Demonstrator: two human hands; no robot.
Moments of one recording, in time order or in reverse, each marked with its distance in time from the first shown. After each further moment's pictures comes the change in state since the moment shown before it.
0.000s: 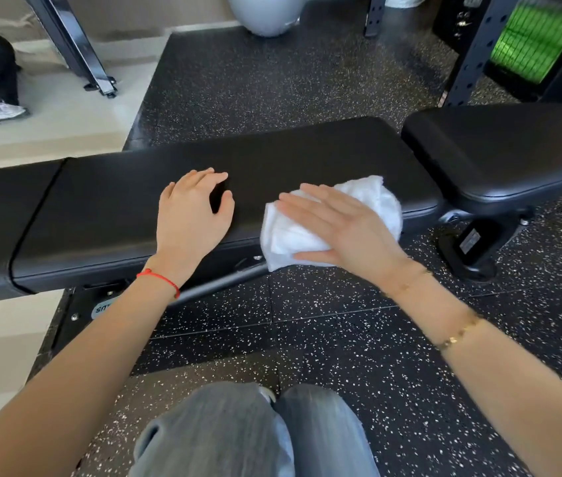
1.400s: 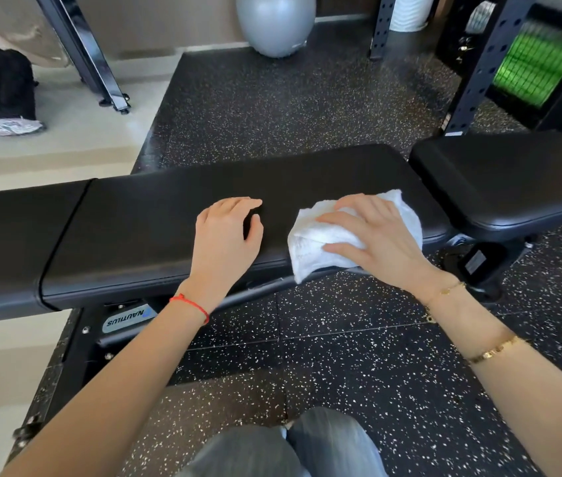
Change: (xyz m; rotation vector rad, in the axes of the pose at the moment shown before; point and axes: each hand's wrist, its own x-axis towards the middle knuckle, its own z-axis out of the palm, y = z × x) left_hand -0.005 0.020 -0.005 -0.119 0.010 0.063; right_hand 0.006 0.023 -0.020 0.232 -0.090 0.227
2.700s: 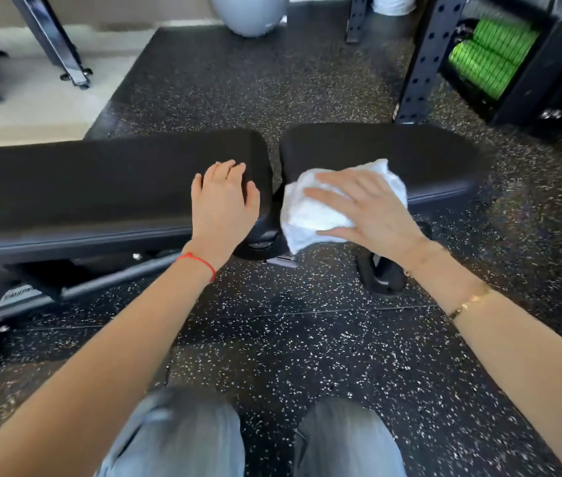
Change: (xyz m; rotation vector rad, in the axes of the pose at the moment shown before) left_hand 0.030 0.234 0.147 0.215 -0.025 -0.137; right_hand -0.119 0.236 -0.089 -0.240 -0.071 -0.203
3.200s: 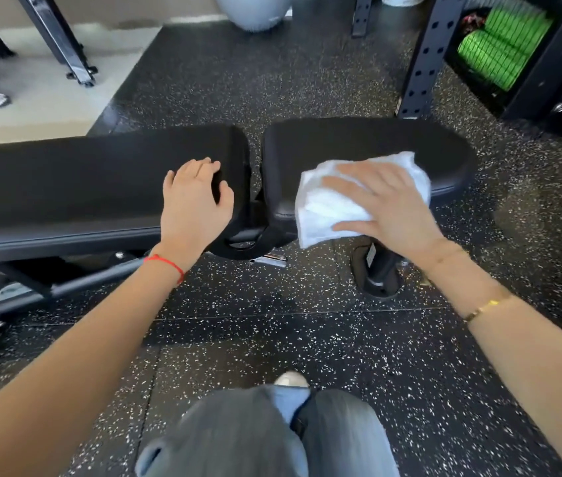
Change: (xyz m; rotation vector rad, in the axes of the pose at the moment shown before) left_hand 0.003 0.002 0.008 -0.025 0.080 -0.020; right_hand -0.029 0.054 0.011 -0.041 0.092 0.045
